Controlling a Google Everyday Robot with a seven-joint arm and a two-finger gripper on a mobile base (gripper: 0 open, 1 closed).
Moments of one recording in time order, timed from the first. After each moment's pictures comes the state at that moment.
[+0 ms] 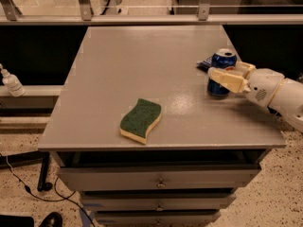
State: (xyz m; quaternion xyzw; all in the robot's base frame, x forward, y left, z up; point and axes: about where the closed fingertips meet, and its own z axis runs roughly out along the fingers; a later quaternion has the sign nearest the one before) arm 0.602 -0.215 0.892 -0.25 0.66 0.32 0.64
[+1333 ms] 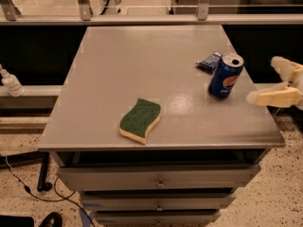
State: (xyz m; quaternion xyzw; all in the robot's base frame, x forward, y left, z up) arm 0.533 -0.275 0.919 -0.31 0.67 0.29 0.61
